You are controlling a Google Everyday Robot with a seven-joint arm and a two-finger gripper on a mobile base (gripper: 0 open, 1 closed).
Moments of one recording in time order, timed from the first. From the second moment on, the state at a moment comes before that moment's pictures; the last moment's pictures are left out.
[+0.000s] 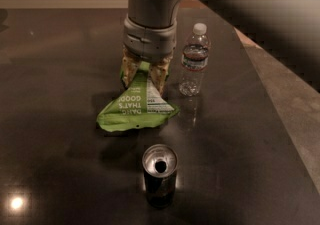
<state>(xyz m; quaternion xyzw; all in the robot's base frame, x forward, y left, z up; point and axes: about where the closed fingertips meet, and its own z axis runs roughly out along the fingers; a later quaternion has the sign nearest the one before) 0.484 0.031 0.911 -0.99 0.11 0.00 0.07</state>
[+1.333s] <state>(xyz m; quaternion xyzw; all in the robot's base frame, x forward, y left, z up) 0.444 0.003 0.894 -0.99 0.10 0.08 0.08</state>
